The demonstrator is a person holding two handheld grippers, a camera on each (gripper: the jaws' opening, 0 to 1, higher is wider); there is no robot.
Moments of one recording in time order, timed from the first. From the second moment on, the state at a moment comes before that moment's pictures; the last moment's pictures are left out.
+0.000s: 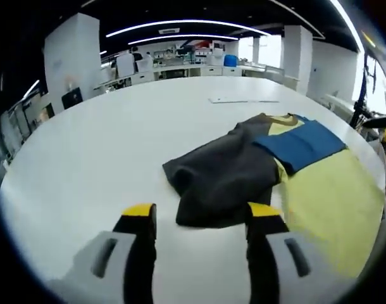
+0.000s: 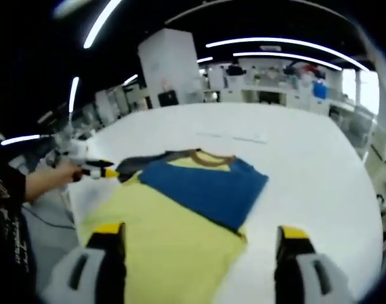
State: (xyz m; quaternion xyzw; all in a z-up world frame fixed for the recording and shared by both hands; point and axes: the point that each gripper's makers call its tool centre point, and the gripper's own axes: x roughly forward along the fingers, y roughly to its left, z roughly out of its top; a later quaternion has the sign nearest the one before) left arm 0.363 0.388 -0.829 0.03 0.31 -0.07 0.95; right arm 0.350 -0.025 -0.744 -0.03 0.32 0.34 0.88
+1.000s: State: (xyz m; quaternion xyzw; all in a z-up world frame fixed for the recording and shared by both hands) left arm 0.363 0.384 -0.803 0.00 0.29 -0.06 0.95; right arm 0.328 -0.028 -0.747 -0.04 0.33 0.34 0.88
